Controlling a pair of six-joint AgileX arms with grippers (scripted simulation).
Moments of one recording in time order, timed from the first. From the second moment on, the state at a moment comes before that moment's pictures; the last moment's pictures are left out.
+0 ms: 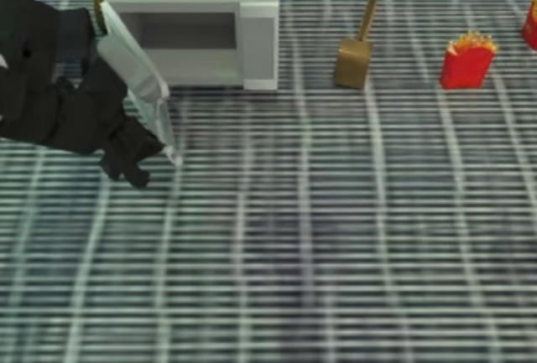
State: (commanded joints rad) left arm -0.16 1.70 0.99 -0.33 0.50 0.64; right arm 0.00 0.00 0.00 0.00 0.00 0.00
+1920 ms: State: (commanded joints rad) left arm -0.14 1.70 1.00 -0.37 0.53 0.69; right arm 0.00 0.00 0.00 0.00 0.00 0.00
